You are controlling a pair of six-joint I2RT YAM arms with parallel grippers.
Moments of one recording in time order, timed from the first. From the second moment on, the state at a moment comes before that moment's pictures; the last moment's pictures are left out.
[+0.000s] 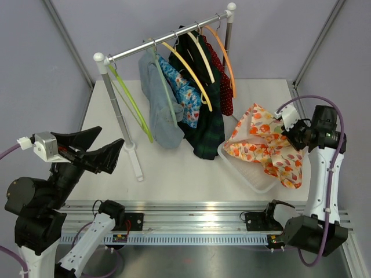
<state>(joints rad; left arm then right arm) -0.35 0.42 1.24 -0.54 0.19 -0.32 -0.28 1.06 1.24 -1.05 -0.31 -0.95</state>
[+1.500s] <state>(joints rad) -0.67 1.31 1.75 -0.60 -0.38 -0.42 -0.15 1.10 1.10 -0.74 -0.54 -0.40</state>
